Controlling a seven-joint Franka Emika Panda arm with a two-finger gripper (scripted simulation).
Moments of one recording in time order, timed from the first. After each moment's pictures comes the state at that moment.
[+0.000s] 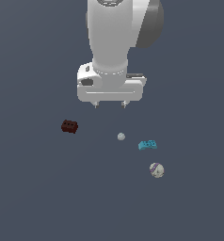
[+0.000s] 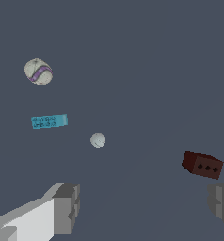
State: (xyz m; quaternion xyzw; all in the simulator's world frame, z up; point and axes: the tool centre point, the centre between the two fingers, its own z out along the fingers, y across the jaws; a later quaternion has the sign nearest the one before) arm -0.013 -0.006 0.296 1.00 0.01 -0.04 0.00
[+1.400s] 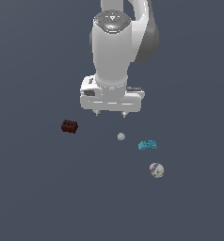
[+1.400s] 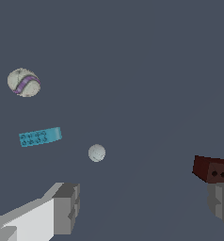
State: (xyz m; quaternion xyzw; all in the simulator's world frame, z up) arm -0.005 -0.005 0.258 1.00 -0.03 -0.02 0.01
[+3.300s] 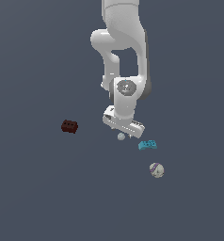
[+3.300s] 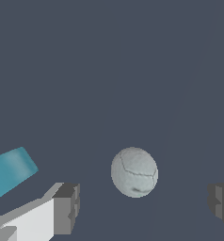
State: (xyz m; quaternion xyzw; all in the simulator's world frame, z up) arm -0.047 0.050 0.066 0.97 -0.24 0.00 0.00
